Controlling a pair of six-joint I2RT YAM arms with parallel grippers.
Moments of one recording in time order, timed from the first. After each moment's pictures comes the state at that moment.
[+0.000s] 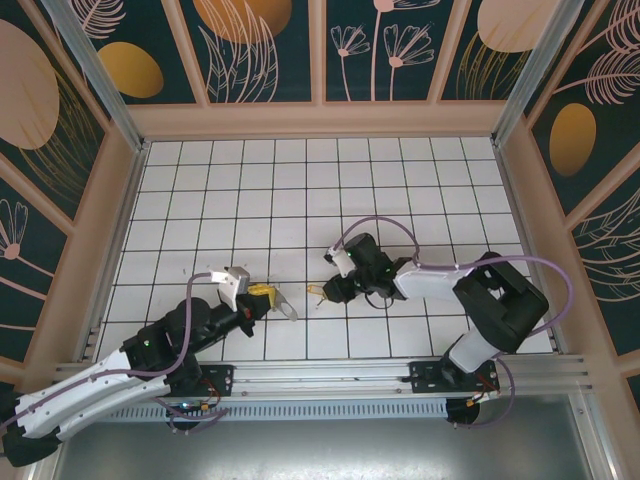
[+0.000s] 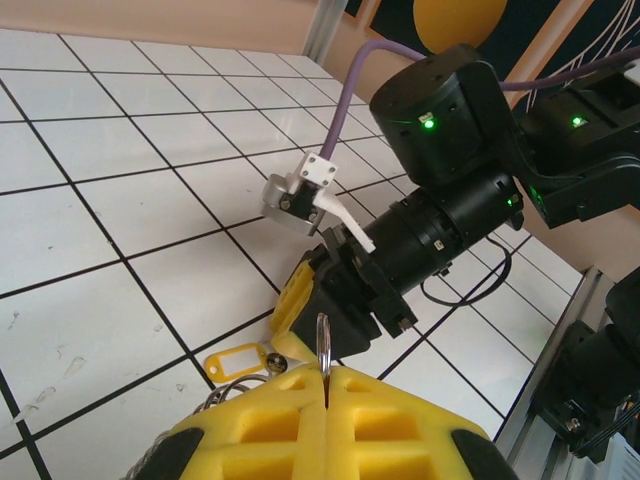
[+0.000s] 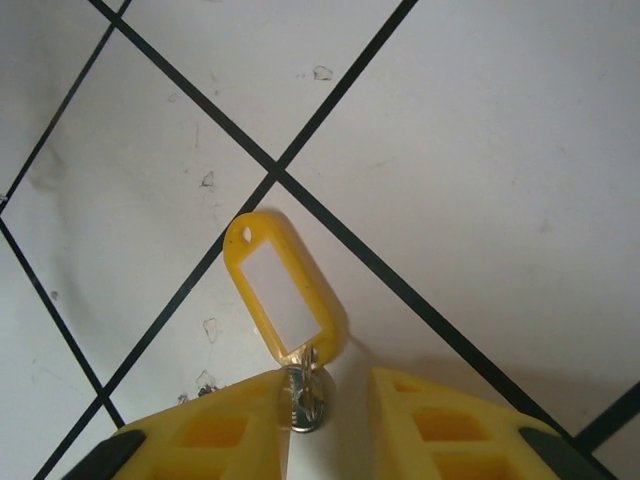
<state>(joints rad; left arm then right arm) -1.07 0.30 0.30 -0.23 -0.16 -0.47 0.79 1.56 0.64 0.01 -0.35 0.22</state>
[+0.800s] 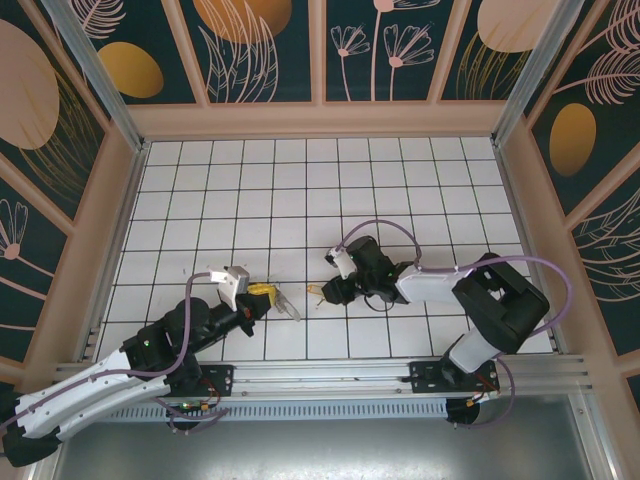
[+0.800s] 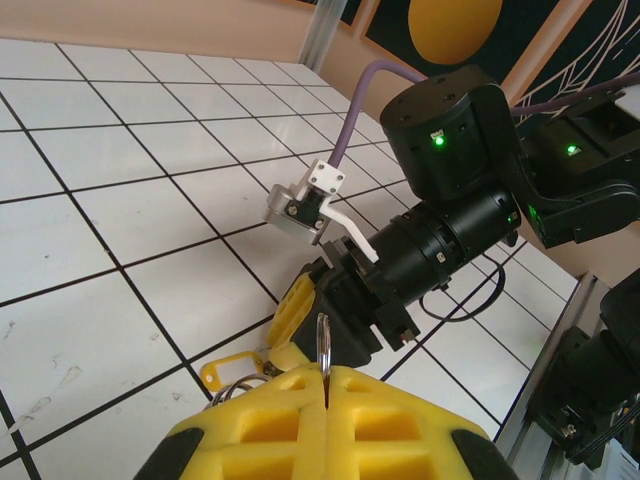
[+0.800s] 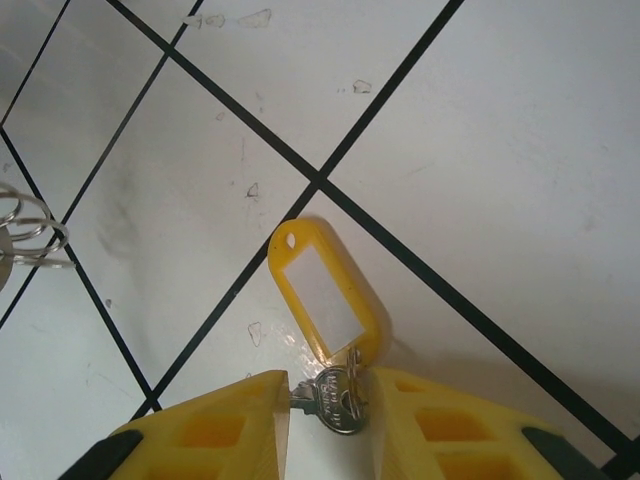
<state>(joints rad) -1.07 0.30 0.30 -0.22 -0.16 -0.47 0.79 1.57 0.60 0.10 -0.39 0.26</state>
